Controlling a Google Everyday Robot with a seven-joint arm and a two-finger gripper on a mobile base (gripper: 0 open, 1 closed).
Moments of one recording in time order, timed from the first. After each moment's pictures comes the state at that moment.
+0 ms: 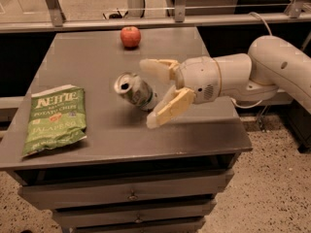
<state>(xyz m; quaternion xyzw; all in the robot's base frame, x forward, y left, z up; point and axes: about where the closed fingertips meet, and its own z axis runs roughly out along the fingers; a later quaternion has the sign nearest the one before) 0.464 0.013 0.947 -0.53 0.52 0.51 0.44</state>
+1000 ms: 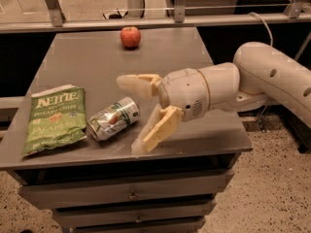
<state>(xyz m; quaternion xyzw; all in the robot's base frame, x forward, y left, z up) 0.398 0.050 0.953 -0.55 0.49 0.55 0.40</state>
